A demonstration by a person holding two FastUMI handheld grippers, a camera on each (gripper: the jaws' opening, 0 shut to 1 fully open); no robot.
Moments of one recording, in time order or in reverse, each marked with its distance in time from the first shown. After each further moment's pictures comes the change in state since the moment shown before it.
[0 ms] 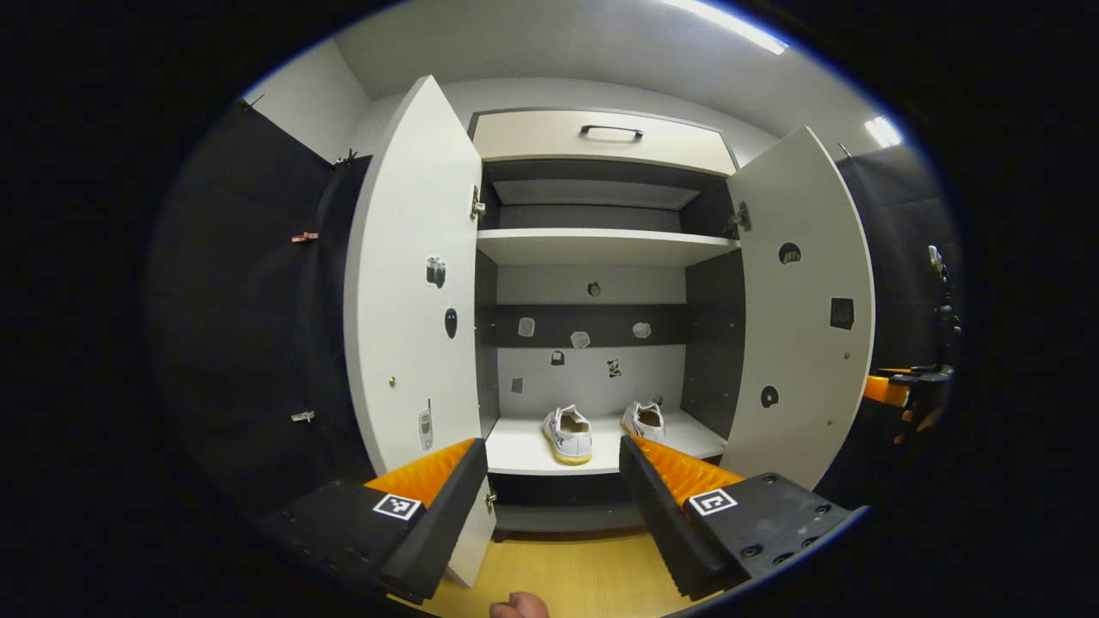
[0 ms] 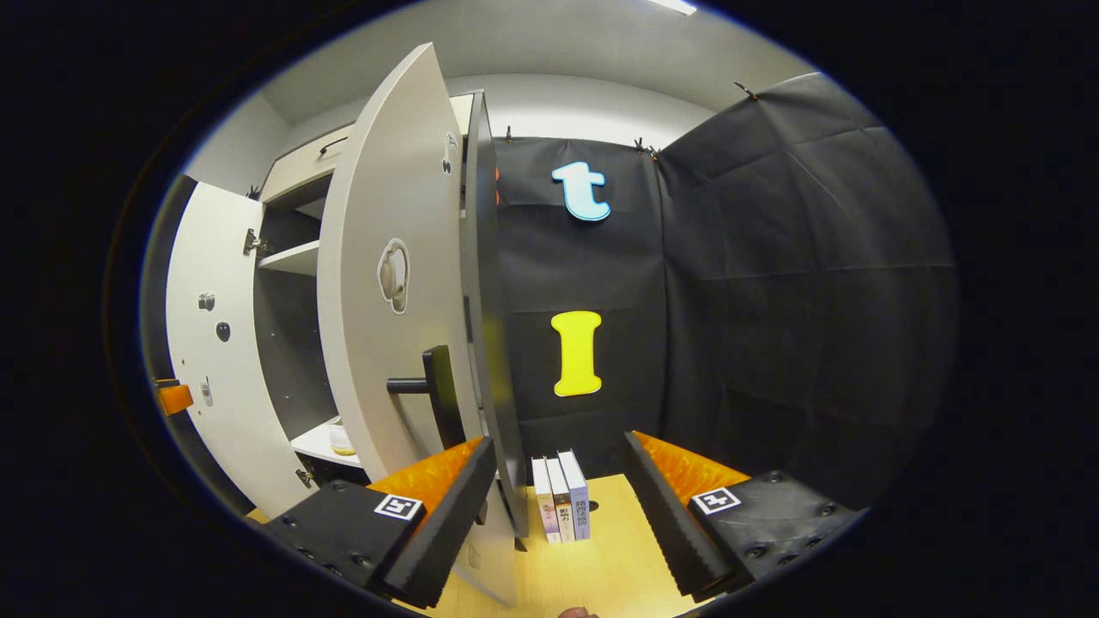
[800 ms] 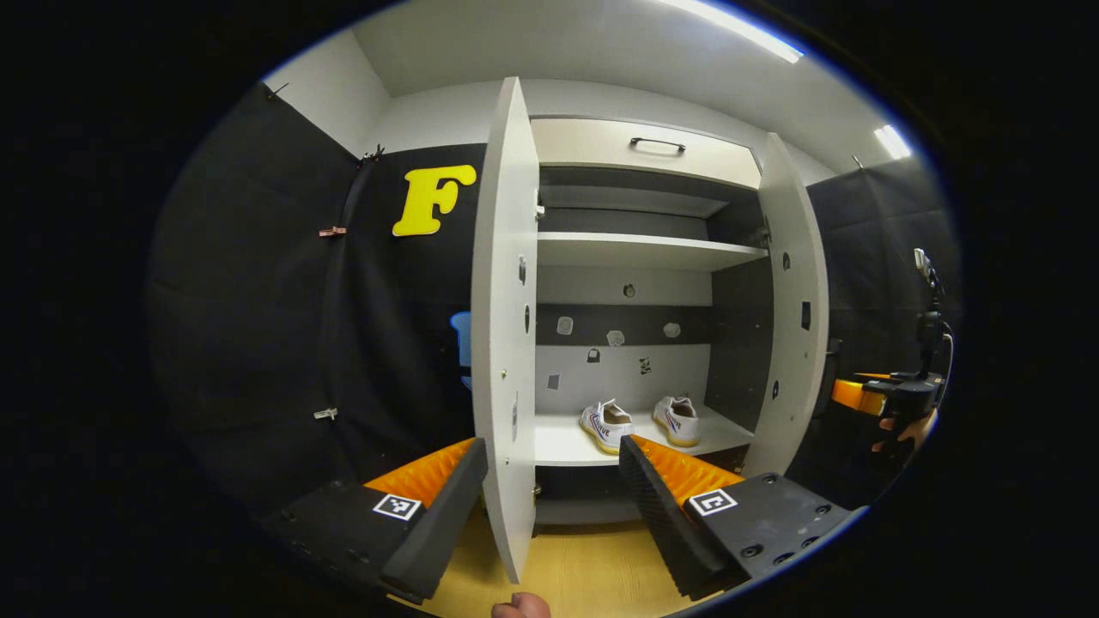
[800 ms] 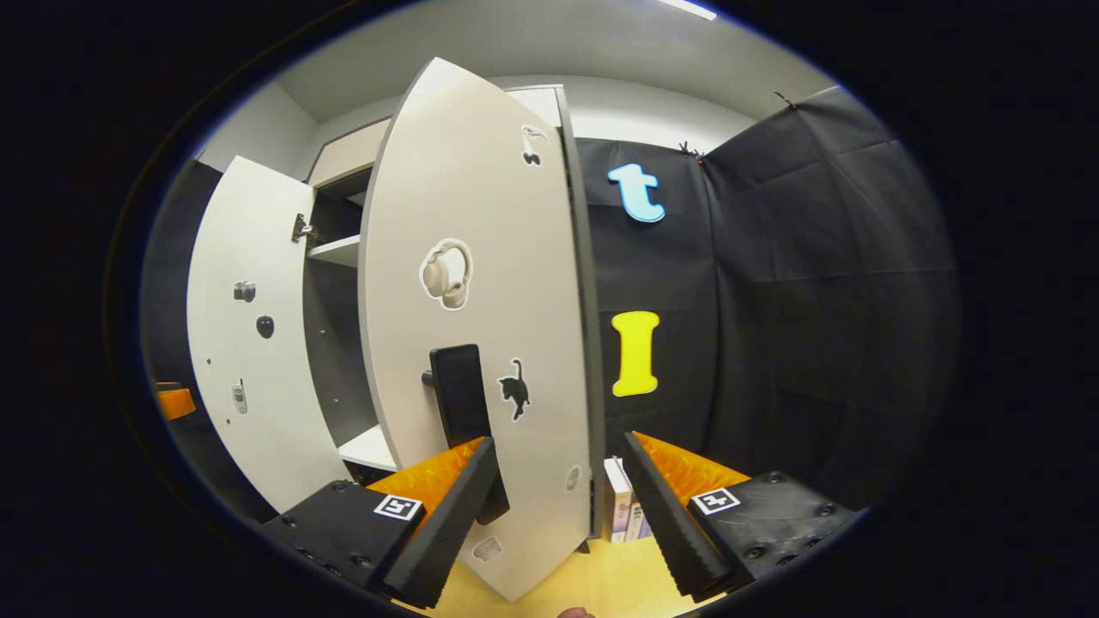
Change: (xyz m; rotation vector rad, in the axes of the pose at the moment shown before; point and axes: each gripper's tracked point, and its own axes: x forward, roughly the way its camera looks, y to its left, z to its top) left arm -0.031 0.080 -0.009 -0.022 0.021 0.031; right arm -0.001 0.144 -0.022 0.000 0.006 0.125
